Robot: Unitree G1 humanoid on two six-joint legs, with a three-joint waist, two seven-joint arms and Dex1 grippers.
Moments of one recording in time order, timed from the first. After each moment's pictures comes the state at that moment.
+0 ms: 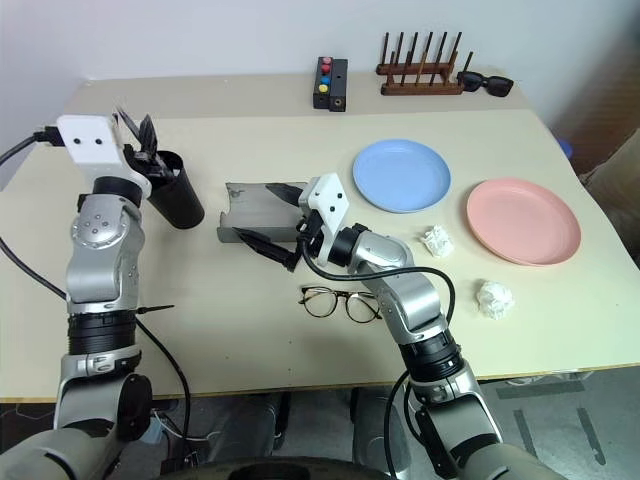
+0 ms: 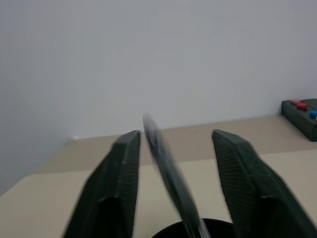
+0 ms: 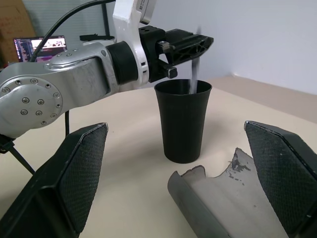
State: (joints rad) left arm -0.54 0.33 0.25 0.00 -0.07 0.21 -0.01; right arm -0.48 -0.16 0.23 -0.15 0.36 0.32 0.71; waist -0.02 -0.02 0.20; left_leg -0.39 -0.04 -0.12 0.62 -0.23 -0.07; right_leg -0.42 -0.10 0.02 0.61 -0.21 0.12
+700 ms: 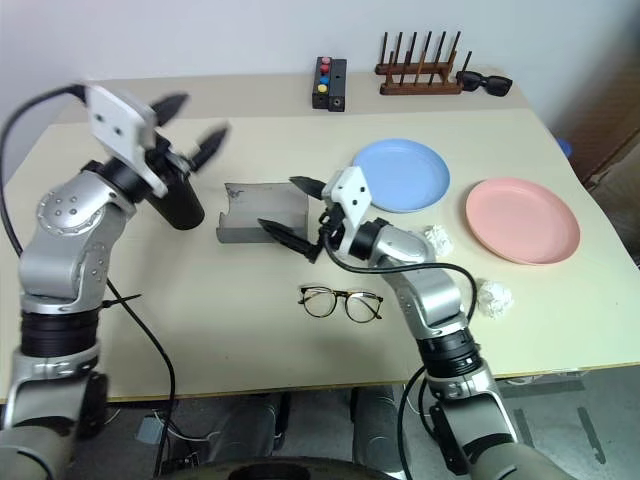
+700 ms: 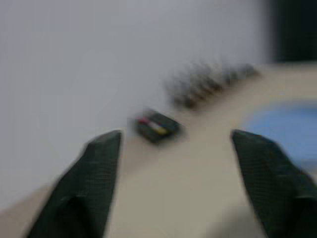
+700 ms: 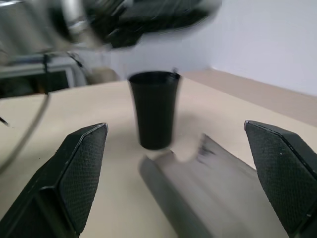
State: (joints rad) left arm -0.54 0.61 0.06 -0.22 -0.32 0.39 -0.60; right arm -0.48 -0.27 0.14 -0.15 0.37 0.32 0.73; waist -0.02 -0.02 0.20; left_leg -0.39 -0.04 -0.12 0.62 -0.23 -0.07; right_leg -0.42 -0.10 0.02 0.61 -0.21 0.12
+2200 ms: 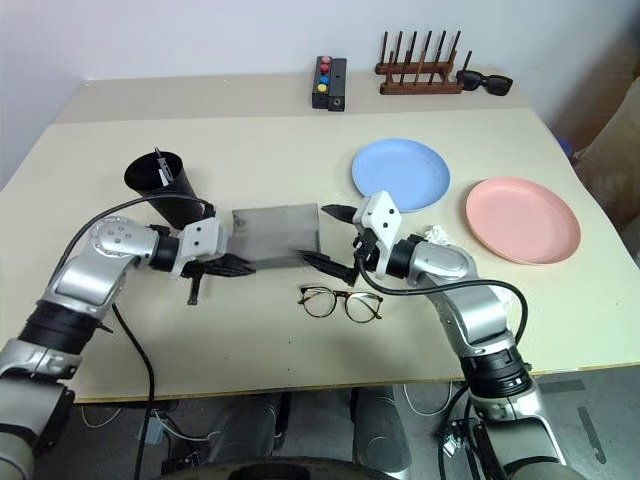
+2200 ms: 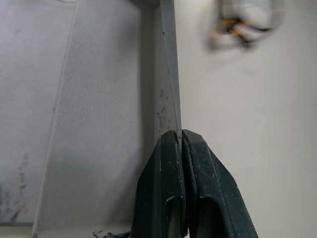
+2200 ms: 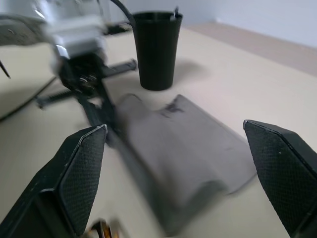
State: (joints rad) left arm -0.50 0.77 -0.24 0.10 -0.14 0.13 -1.34; right arm -0.37 -0.47 0.11 -0.24 0.40 0.40 0.84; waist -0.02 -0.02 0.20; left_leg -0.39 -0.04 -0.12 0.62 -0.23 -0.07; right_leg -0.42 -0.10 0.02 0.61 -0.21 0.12
